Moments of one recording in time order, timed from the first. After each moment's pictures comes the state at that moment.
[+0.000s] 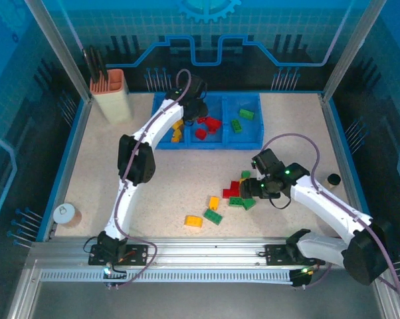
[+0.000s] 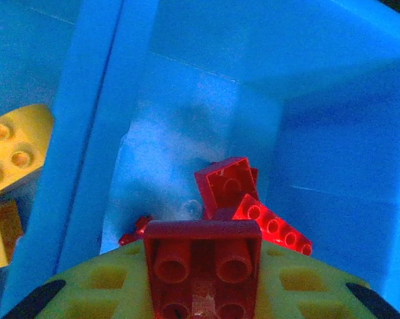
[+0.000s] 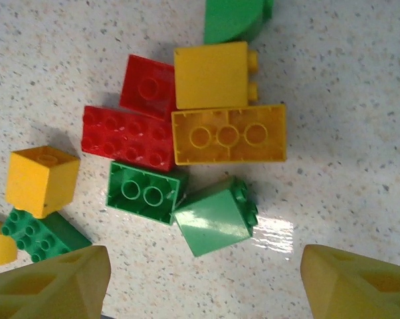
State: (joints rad) left arm -0.41 2.41 2.35 -0.93 -0.05 -0.79; right arm 0.53 1.13 0.80 -0.91 -0.06 0.50
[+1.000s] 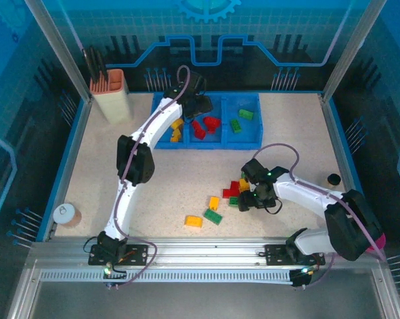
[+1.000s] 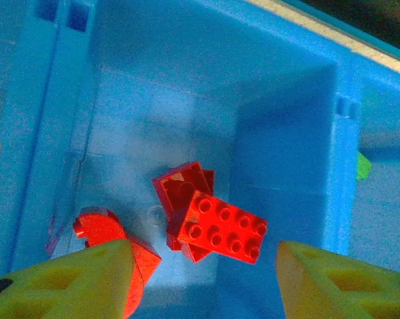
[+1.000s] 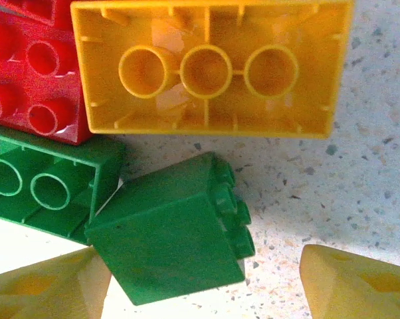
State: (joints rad) left arm -0.41 2.38 2.37 -0.89 0.01 -0.74; right arm 0.58 1.36 0.71 -0.81 -0.04 0.44
